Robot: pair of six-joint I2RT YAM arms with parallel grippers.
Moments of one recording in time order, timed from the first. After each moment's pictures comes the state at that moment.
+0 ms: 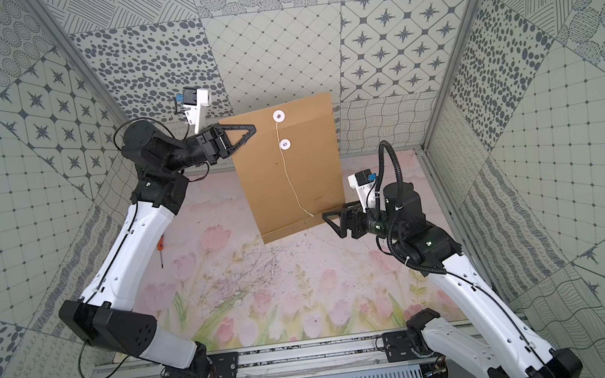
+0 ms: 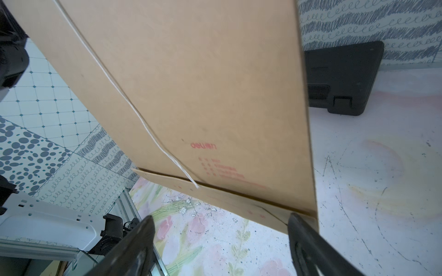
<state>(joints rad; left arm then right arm) -0.30 1.57 1.77 0.20 1.13 -0.80 0.40 0.91 0.96 -0.42 -0.46 0.36</state>
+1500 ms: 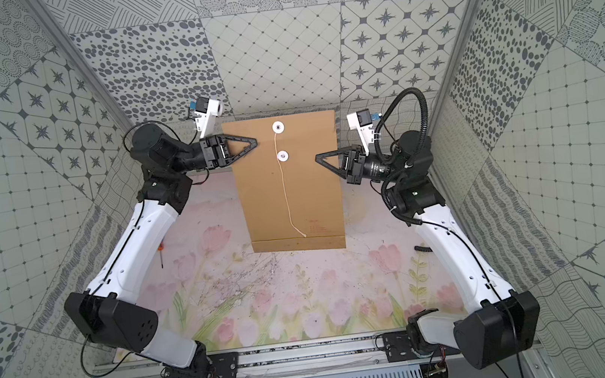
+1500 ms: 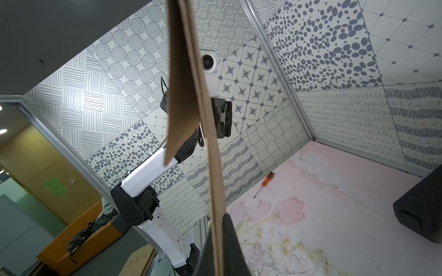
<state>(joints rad) -0.28 1.58 1.67 0.25 1.29 -0.95 0.22 1.26 1.28 0.26 -1.06 0.80</state>
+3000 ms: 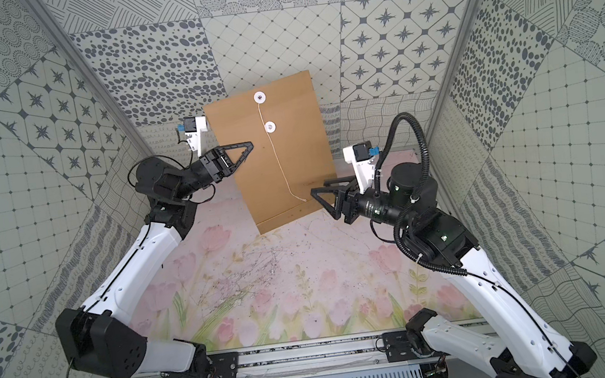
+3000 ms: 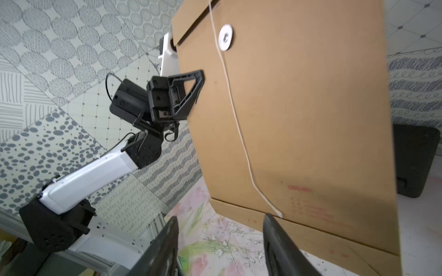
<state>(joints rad) -0.29 1.44 1.34 0.55 0.96 -0.99 0.59 1.00 1.29 -0.43 -0.36 0.40</state>
